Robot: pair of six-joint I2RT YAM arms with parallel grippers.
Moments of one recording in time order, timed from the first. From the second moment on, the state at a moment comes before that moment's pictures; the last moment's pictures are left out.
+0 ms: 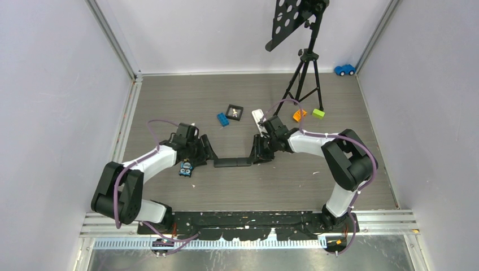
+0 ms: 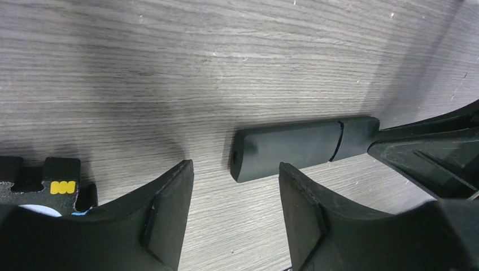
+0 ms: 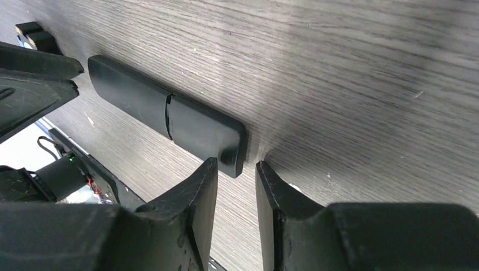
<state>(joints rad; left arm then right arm) -0.35 1.38 0.66 -0.27 0.23 -0.71 0.59 1.75 0.92 -0.18 -0.41 0.66</state>
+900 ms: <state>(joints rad) -0.33 1.45 0.60 -0.13 0.32 -0.78 0.65 1.79 0.98 -0.22 -0.37 0.66</state>
